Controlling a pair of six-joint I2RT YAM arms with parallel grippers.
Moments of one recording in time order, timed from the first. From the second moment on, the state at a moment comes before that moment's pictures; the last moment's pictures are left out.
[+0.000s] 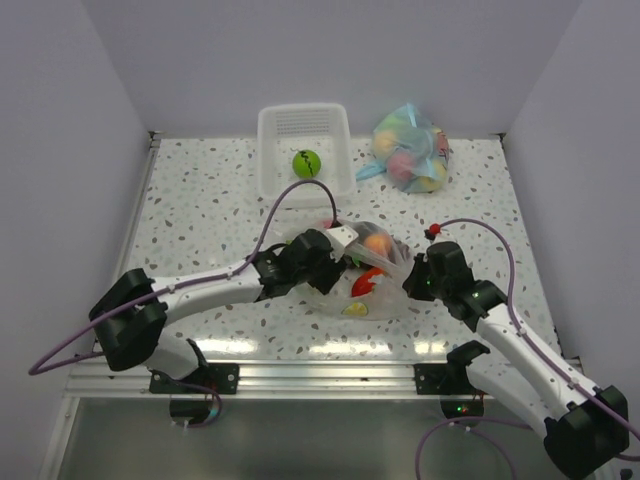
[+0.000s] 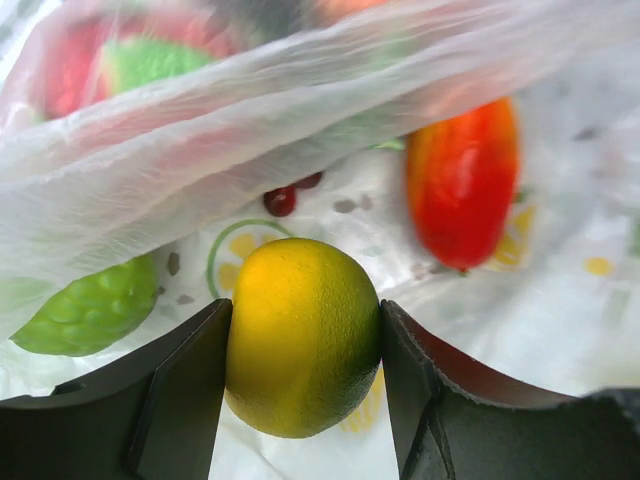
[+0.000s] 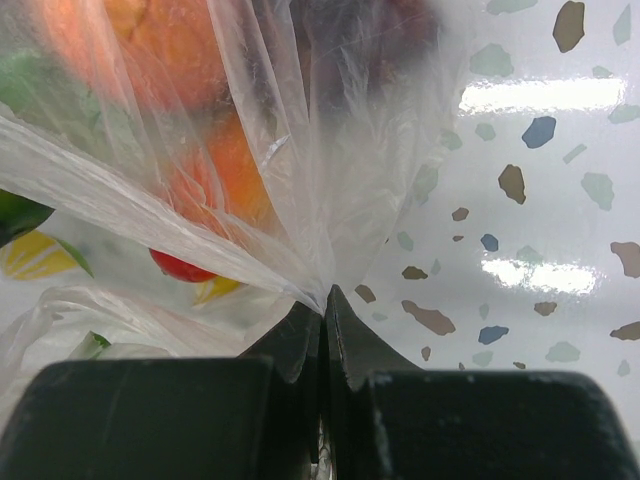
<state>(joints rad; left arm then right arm) -0.95 1.49 0.90 -0.14 -0.16 -0.09 0.45 0.81 0.53 -0.54 0.06 0.54</state>
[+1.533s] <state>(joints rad) -0.44 1.95 1.59 -0.20 -0.21 -0.25 0.45 0.82 0.50 -0.51 0.03 0.54</state>
